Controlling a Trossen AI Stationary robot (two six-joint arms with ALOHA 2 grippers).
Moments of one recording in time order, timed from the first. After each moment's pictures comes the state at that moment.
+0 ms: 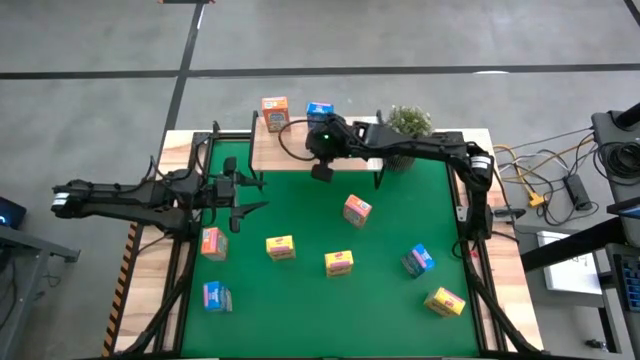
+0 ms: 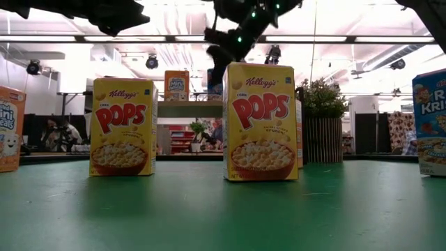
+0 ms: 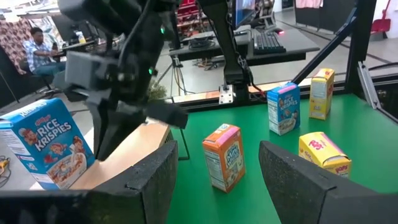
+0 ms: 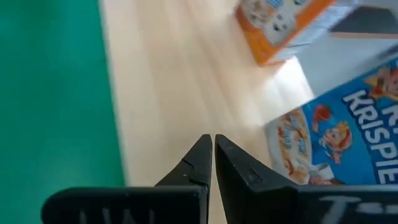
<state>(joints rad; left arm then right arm) 0.00 0.64 0.55 -0.01 -0.15 0.17 -0.31 1.93 1.76 -0.56 0.19 -0.26</state>
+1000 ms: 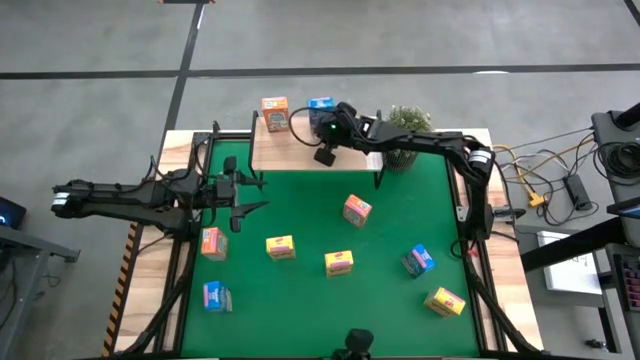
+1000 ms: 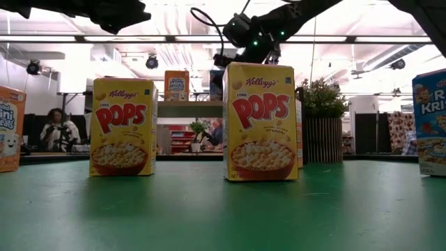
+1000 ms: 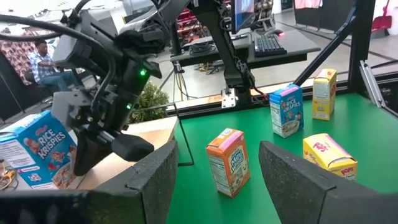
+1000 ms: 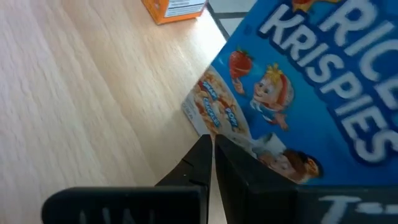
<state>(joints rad) 0.00 0.64 0.55 0.02 -0.15 0.22 -0.43 1.94 1.62 -0.34 0.28 -0.26</state>
